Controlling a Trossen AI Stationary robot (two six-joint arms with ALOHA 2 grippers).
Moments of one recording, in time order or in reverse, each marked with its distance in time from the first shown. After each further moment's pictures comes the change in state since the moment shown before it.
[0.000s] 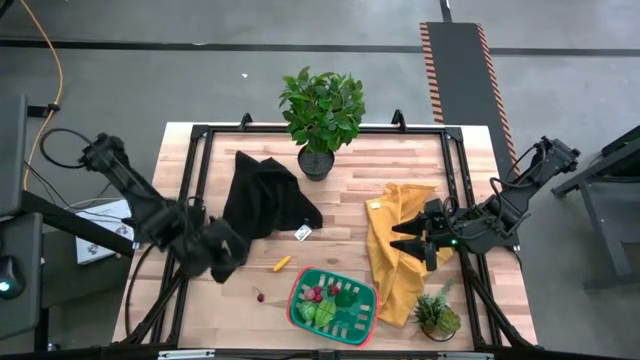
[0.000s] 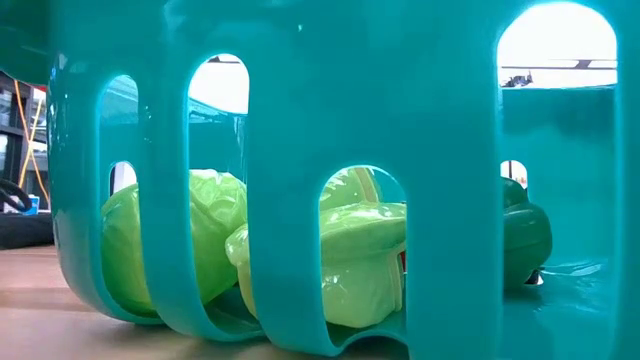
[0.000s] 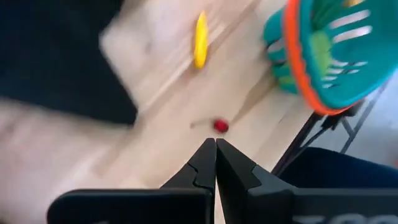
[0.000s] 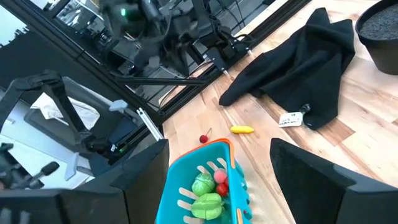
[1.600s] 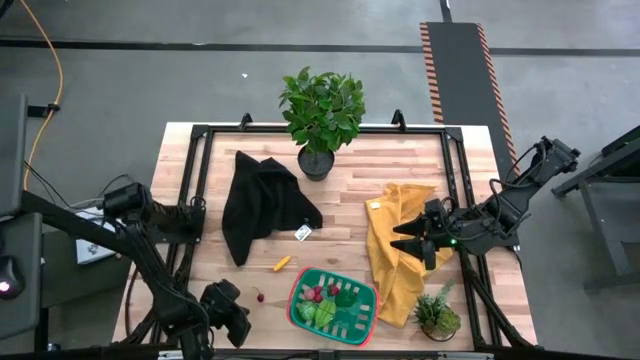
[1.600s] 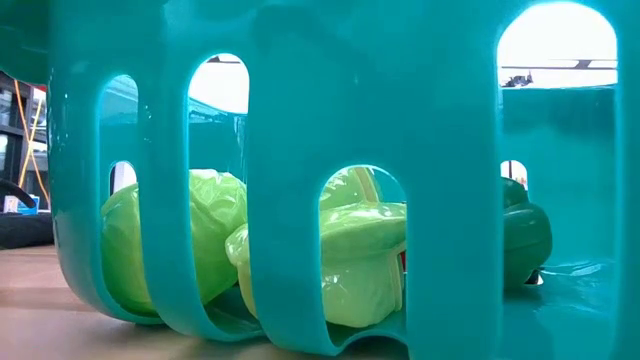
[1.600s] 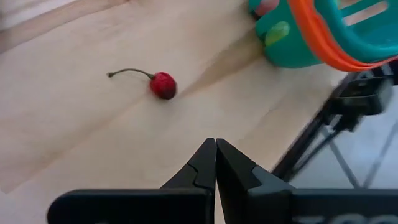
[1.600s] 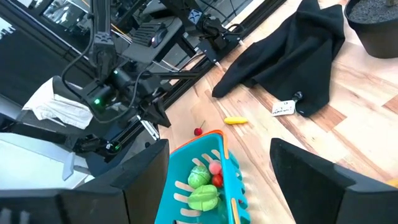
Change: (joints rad) left arm -0.348 0.679 0.196 0.251 -0.356 -0.474; right arm 0.000 0.000 0.000 -0.057 -0.008 0.074
